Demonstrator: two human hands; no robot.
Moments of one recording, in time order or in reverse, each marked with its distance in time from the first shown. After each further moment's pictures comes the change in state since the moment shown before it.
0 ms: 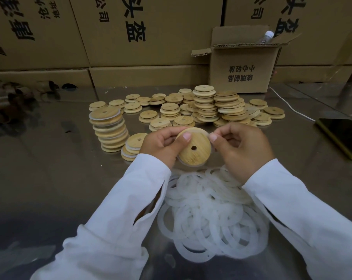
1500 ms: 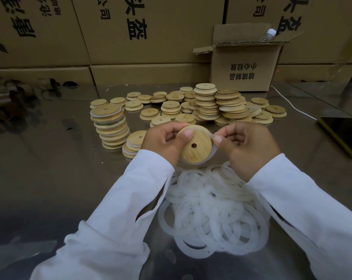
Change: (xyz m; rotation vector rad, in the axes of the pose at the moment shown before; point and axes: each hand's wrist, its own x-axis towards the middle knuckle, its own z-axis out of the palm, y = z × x) left_hand -0.005 0.011 0.004 0.124 0.015 0.122; right_hand -0.003 -0.009 -0.007 0.006 -0.061 0.090
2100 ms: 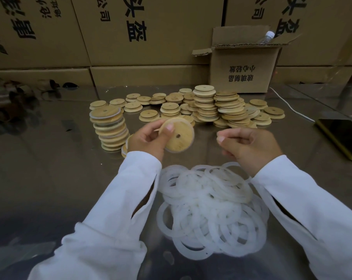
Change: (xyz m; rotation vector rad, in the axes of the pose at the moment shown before) left_hand 0.006 -0.006 -0.007 -0.069 0.335 -0.176; right_hand 0.004 0.008 -0.007 0.225 0.014 0.202
